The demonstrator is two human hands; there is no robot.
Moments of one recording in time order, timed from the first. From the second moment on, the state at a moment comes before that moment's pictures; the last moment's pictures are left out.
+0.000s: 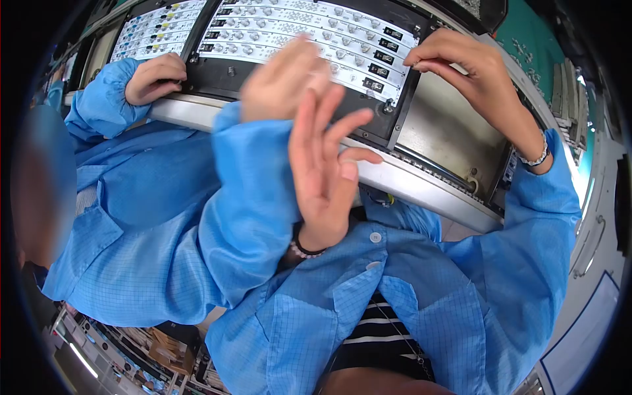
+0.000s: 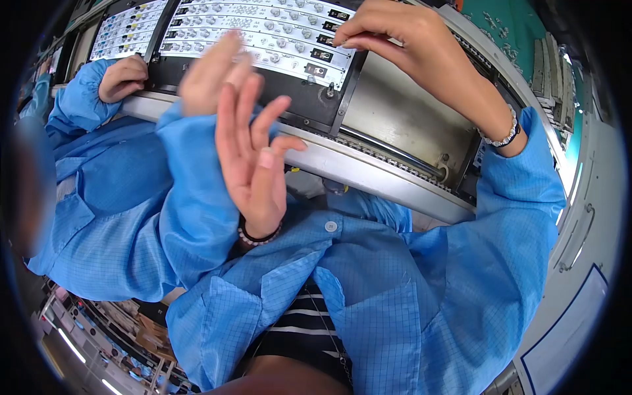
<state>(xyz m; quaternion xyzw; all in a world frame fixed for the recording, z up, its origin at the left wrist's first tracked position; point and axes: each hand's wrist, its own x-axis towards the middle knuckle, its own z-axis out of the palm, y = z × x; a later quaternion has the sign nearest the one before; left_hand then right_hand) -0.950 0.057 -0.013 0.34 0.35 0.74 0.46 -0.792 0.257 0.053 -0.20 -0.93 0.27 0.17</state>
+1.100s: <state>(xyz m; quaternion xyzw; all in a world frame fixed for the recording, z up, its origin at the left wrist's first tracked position) -0.967 0.083 -0.027 0.62 0.66 0.40 0.15 -0.813 0.234 0.003 -0.06 -0.96 0.24 0.15</state>
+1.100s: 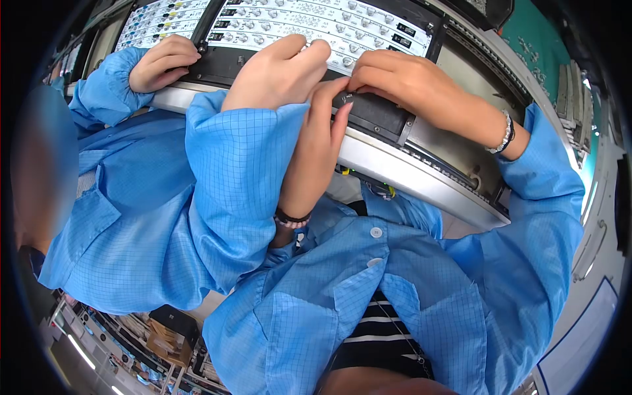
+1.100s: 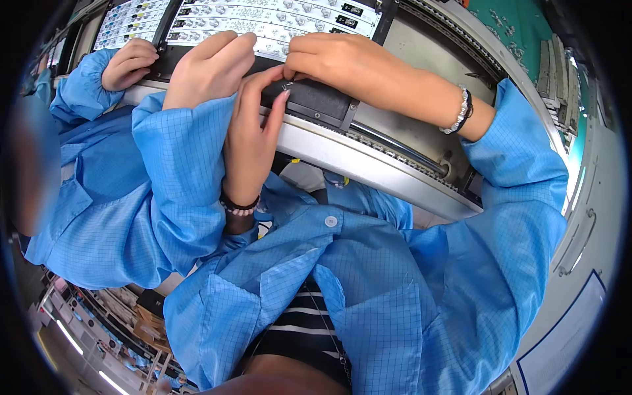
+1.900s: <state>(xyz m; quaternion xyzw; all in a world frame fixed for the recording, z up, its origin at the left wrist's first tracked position) -0.932 0.058 -0.016 0.68 0.51 0.49 0.17 -0.797 0.236 0.026 -0.11 -0.96 0.21 0.12</state>
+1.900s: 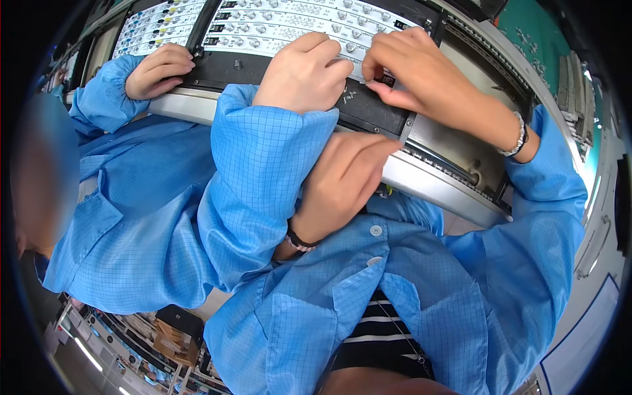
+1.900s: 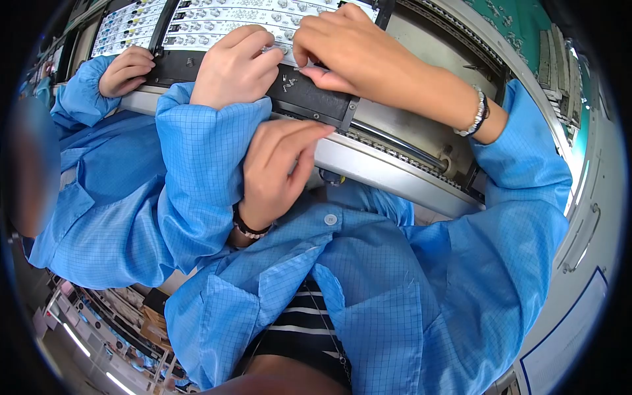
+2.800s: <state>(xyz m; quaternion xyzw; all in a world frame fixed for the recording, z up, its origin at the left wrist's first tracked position) -0.916 0.089 -0.021 0.69 0.55 0.45 0.14 -0.726 0.272 0.028 -0.29 -0.78 0.54 0.13</state>
